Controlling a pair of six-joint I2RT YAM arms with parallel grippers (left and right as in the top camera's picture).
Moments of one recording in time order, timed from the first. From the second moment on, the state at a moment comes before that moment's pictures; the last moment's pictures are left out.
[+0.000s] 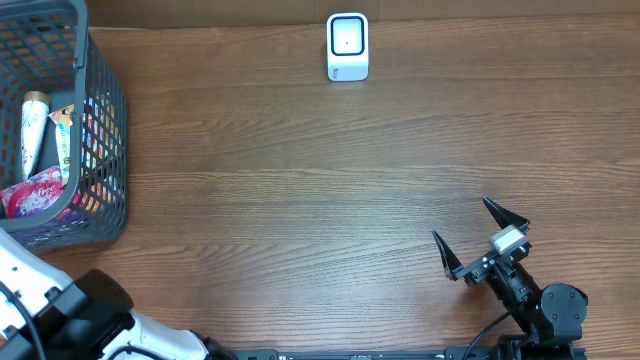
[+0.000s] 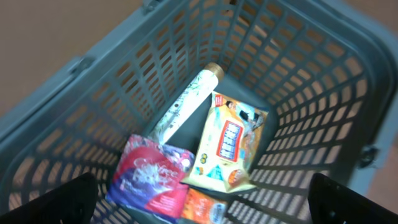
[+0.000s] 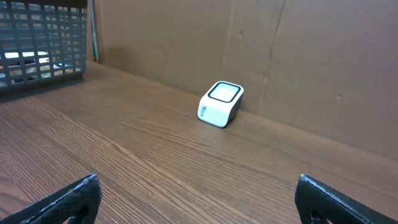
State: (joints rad) left arm 0.79 1.85 2.32 -1.26 0.10 -0.06; right arm 0.01 0.03 0.02 0.00 -0.54 -0.13
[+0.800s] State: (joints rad) left arm 0.67 2.37 2.33 -1.10 -0.20 0.27; right arm 0.01 0.03 0.02 0.00 -0.54 -0.13
